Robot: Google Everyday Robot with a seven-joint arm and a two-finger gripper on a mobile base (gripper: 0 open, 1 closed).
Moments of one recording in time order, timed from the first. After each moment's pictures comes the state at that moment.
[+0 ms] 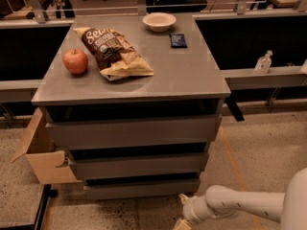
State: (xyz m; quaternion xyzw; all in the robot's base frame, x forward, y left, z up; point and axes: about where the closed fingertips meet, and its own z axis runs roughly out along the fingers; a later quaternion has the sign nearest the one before) arm 0.436 -0.098 0.288 -0.53 0.78 0.23 0.21
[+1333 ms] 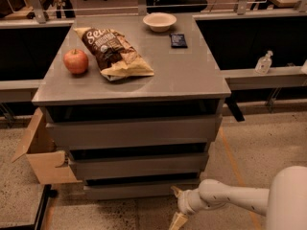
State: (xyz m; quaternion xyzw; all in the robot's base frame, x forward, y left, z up) arm 0.476 -0.084 0.259 -0.62 0.71 0.21 0.25
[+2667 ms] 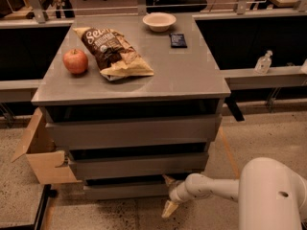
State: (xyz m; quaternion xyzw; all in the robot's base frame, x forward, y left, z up) arm 0.550 -0.055 0.217 -0.67 0.67 0.13 0.29
